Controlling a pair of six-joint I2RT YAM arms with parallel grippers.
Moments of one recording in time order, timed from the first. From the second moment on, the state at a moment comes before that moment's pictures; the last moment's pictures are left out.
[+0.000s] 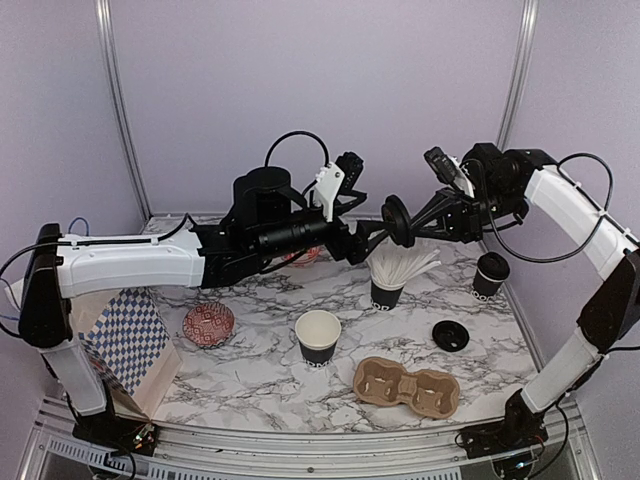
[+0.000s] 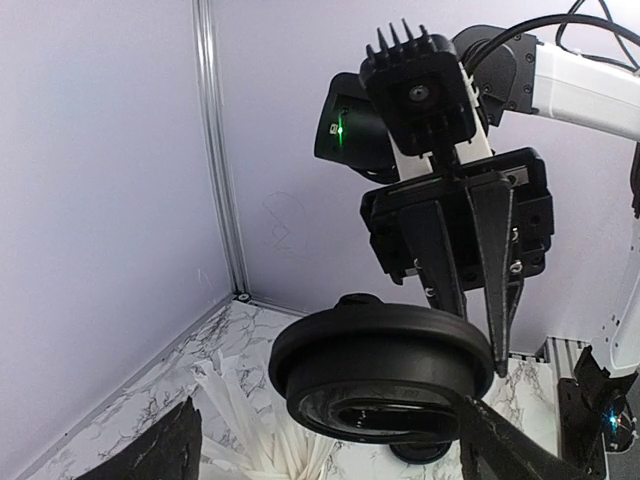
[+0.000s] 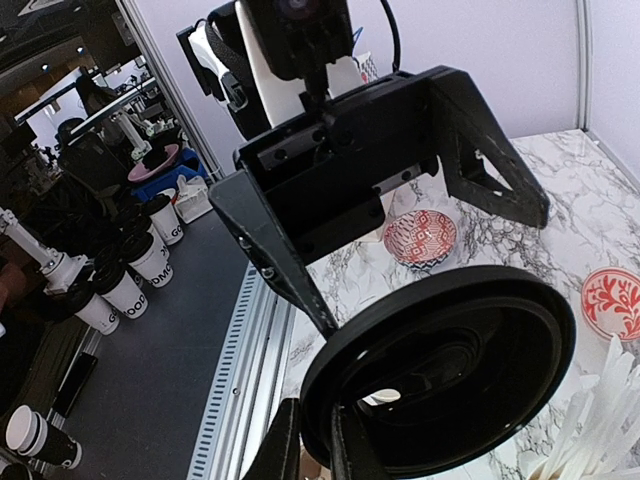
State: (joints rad) left arm -1.05 1.74 1.43 0.32 0.09 0.05; right arm 0.31 1.56 1.66 -1.35 -1.32 -0.92
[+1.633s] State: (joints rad) left arm -1.04 1.85 1.44 0.45 0.19 -0.06; right arm 0.33 1.56 1.68 -1.34 -1.32 -0.88
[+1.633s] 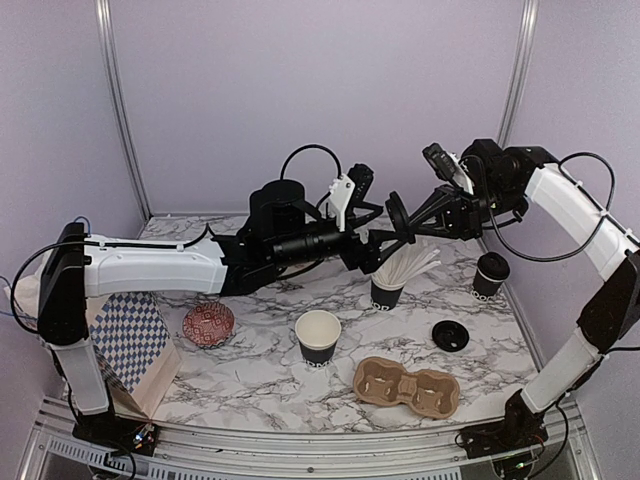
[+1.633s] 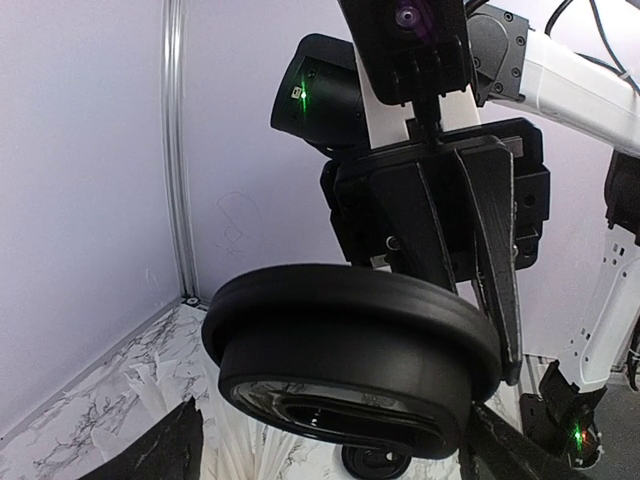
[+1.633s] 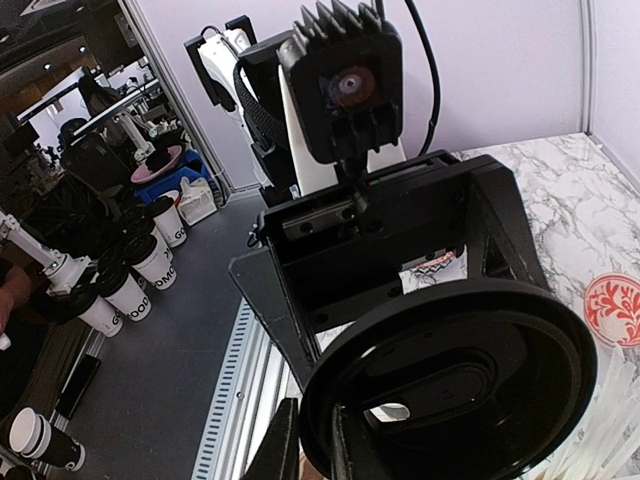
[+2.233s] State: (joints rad) left arm -1.03 1.85 1.44 0.47 0.26 0.00; right arm 0.33 1.56 1.68 -1.33 -1.32 -0.86
